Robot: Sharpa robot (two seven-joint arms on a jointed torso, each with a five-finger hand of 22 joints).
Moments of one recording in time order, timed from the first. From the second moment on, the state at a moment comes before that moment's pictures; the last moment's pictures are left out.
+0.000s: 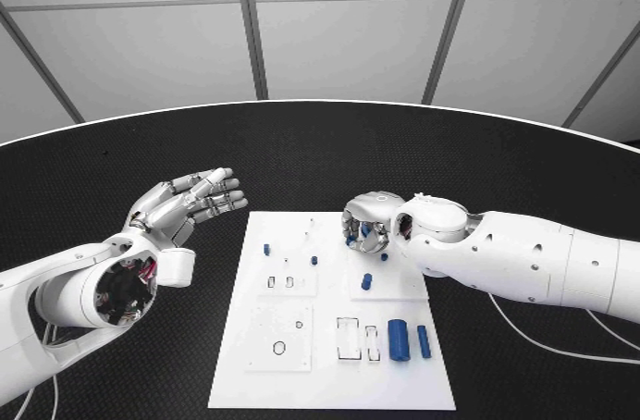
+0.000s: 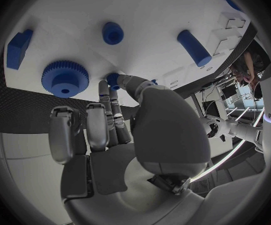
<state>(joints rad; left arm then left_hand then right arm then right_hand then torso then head) 1.31 -0.98 -0.05 1.68 0.18 -0.32 0.42 1.44 -0.11 0.27 0.24 0.19 0.81 0.21 0.26 0.15 0.95 0.20 0.09 0.07 0.88 0.16 0.27 0.19 0.17 0.77 0.28 0.39 0.18 1.31 -0.71 -0.06 1.38 -1.69 -0.15 -0.20 1.35 -0.22 0.55 0.10 0.28 1.00 0.12 0.30 0.33 1.23 0.05 0.11 0.22 1.47 -0.01 1.35 1.24 0.04 1.46 0.09 1.51 1.31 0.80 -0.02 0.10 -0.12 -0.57</state>
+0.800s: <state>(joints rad) 1.31 -0.97 -0.05 1.67 0.18 -0.32 0.41 1.44 -0.11 0.27 0.24 0.19 0.81 0.21 0.26 0.15 0.95 0.20 0.09 0.07 0.88 0.16 0.27 0.19 0.17 0.77 0.28 0.39 0.18 1.32 -0.72 -0.05 1.43 -1.69 -0.30 -0.22 1.39 -0.18 0.59 0.05 0.25 1.04 0.11 0.33 0.37 1.27 0.04 0.12 0.24 1.46 -0.02 1.36 1.25 0.04 1.47 0.09 1.52 1.31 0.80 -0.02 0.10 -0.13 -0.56</state>
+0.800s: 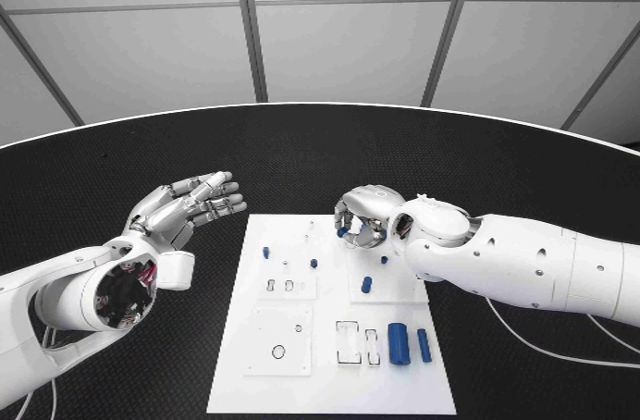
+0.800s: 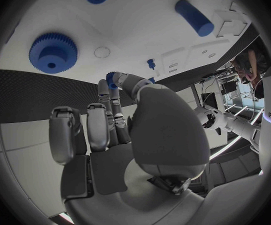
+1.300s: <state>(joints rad) 1.31 -0.97 -0.05 1.68 0.18 -0.32 0.41 1.44 -0.11 0.27 0.24 0.19 0.81 0.21 0.26 0.15 0.95 0.20 0.09 0.07 0.88 0.16 0.27 0.19 0.17 0.77 0.28 0.39 0.18 1.32 -0.61 -0.05 1.32 -1.70 -0.36 -0.23 1.39 -0.18 0.59 0.05 0.25 1.04 0.11 0.33 0.37 1.27 0.04 0.13 0.24 1.46 -0.02 1.36 1.25 0.04 1.47 0.09 1.52 1.31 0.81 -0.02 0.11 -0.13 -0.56</state>
